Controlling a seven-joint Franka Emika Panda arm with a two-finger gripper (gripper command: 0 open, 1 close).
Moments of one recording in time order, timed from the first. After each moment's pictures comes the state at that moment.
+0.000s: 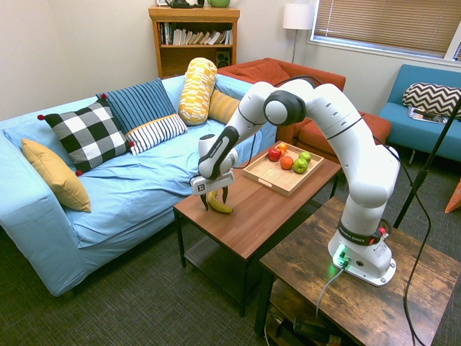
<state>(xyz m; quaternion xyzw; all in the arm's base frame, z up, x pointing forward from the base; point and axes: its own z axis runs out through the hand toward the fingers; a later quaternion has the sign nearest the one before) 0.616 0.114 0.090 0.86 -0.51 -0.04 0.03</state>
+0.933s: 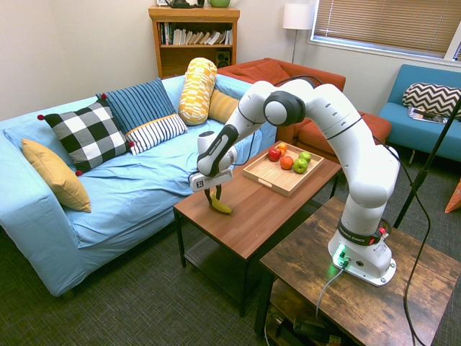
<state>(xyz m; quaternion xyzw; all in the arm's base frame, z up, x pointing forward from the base) 0.630 0.108 0.105 0.87 -0.50 -0.02 0.02</state>
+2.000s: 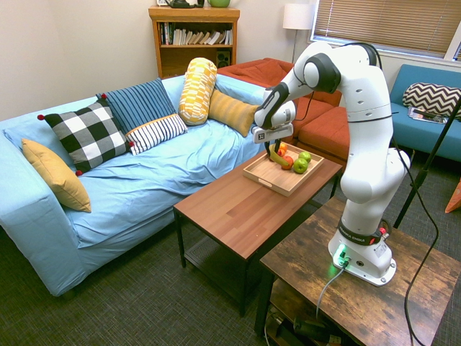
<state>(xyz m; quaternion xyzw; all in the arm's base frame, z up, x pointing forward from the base) 0.559 -0.227 0.234 0.80 -0.59 0.04 0.05</state>
